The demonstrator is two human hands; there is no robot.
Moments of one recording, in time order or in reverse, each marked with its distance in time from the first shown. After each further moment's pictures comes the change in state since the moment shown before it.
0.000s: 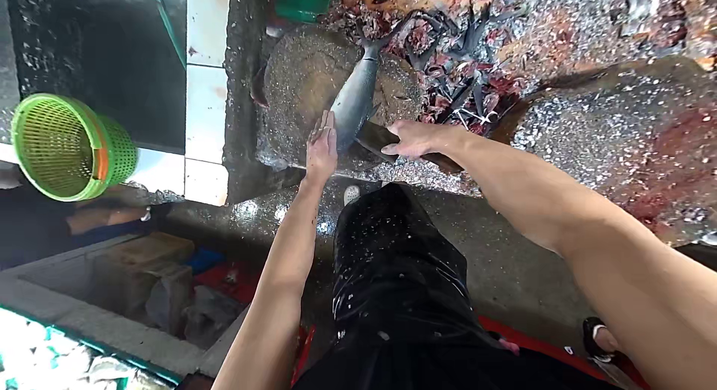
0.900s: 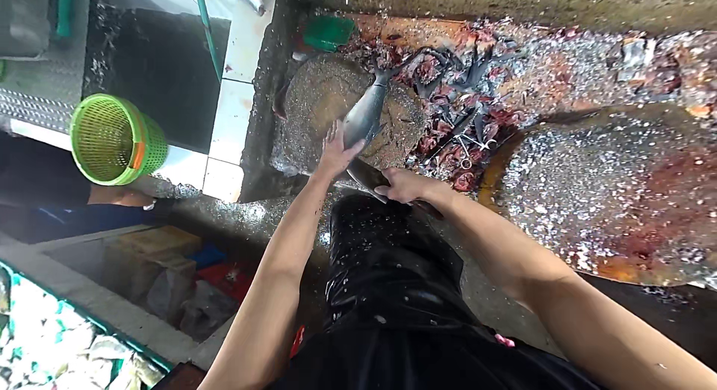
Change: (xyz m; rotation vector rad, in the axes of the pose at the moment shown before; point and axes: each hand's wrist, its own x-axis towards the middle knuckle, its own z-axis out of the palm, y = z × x) left_hand 0.032 0.027 -0.013 -0.067 -0.181 -0.181; right_hand -0.022 0.001 0.060 -0.013 -0.010 -0.123
